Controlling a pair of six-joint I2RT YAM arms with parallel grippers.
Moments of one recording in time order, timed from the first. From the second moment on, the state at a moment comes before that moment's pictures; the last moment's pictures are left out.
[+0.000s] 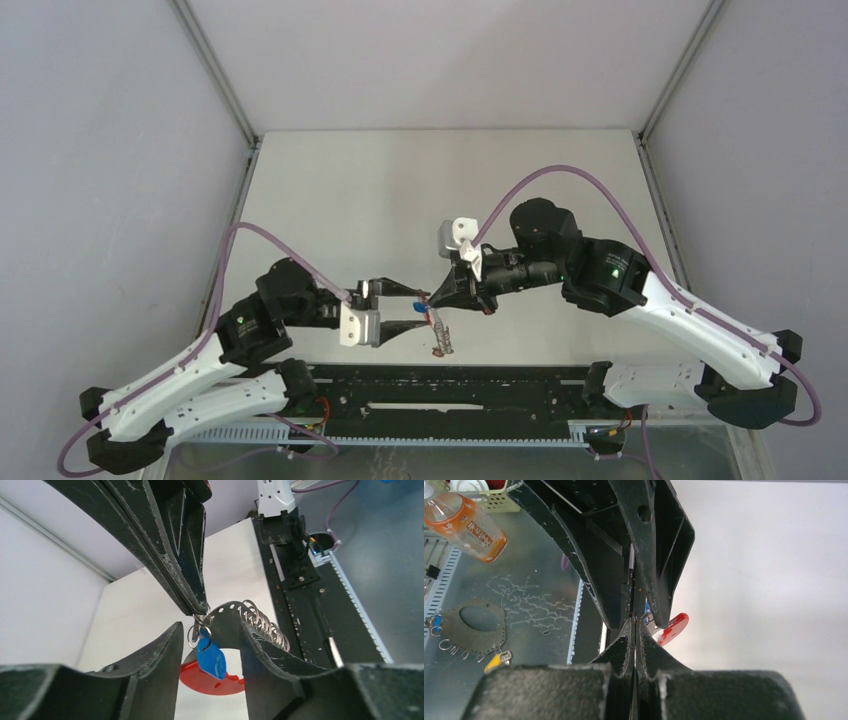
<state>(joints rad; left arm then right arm) -1.02 0.66 0.85 -0.26 0.56 0.54 1.07 1.13 1.39 -0.63 -0.53 -0.17</state>
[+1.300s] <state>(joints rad) -0.99 0.64 0.82 -0.24 0.54 0.43 1.17 1.17 1.46 -0.67 -0.41 -0.20</state>
